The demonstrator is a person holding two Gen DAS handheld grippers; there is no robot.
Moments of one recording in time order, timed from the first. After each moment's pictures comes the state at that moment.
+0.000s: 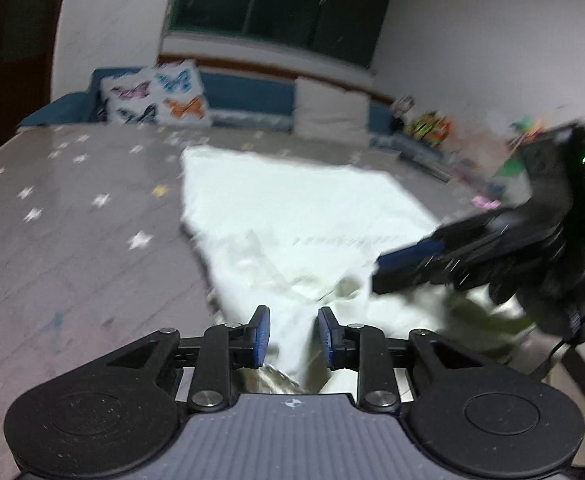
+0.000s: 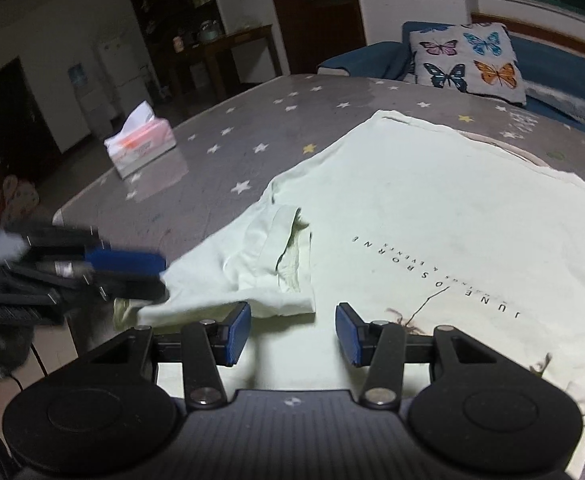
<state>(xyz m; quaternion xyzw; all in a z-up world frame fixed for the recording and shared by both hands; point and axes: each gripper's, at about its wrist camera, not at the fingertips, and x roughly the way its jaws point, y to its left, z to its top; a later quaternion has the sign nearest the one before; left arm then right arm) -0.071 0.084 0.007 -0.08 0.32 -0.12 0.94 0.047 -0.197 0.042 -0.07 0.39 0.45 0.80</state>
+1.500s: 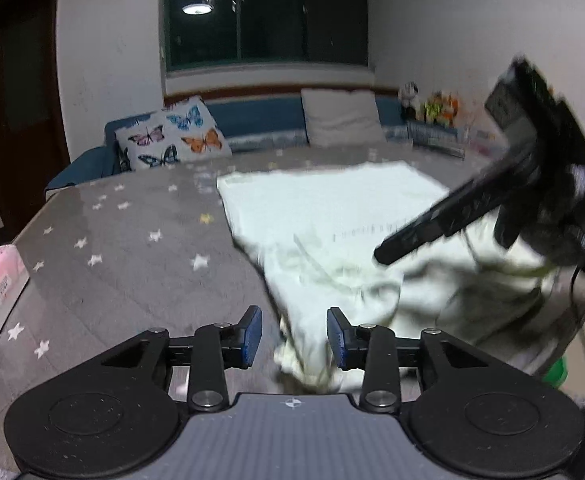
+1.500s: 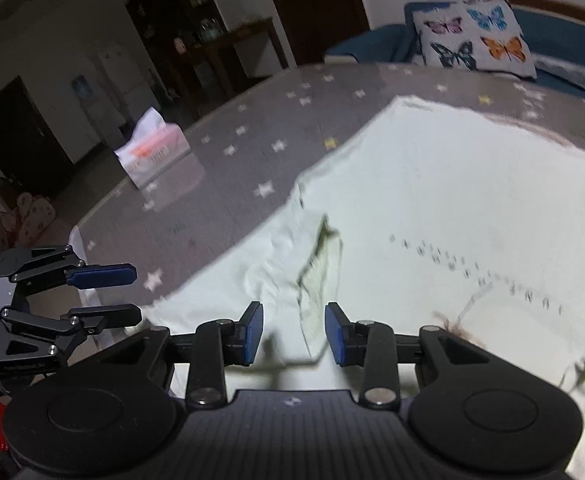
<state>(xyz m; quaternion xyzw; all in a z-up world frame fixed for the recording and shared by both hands) -0.108 0.095 0.029 0.02 0.27 -0.10 0.96 0.048 -0.174 0.044 -0.04 0.42 0.46 0.78</state>
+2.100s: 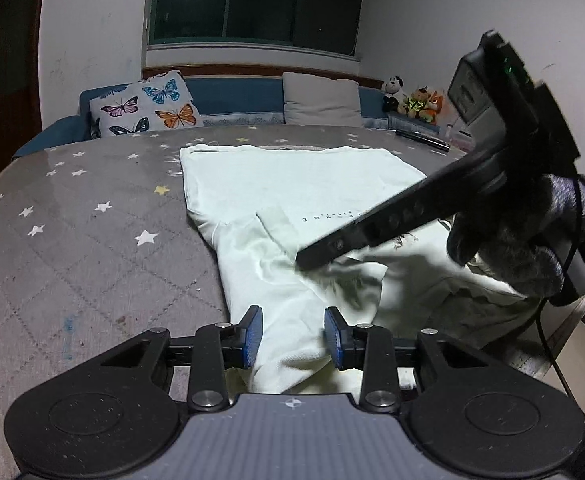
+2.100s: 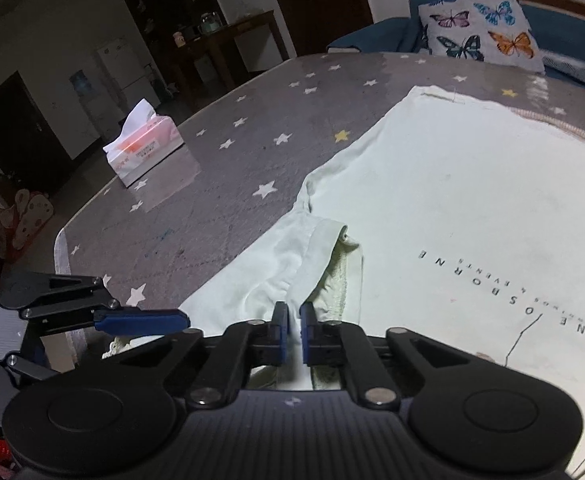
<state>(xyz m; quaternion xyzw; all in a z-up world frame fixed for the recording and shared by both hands) -0.075 0.082 -0.009 -0.01 0.30 -0.13 0.94 0.060 -0.136 0.021 -0.05 0.42 0.45 0.78</state>
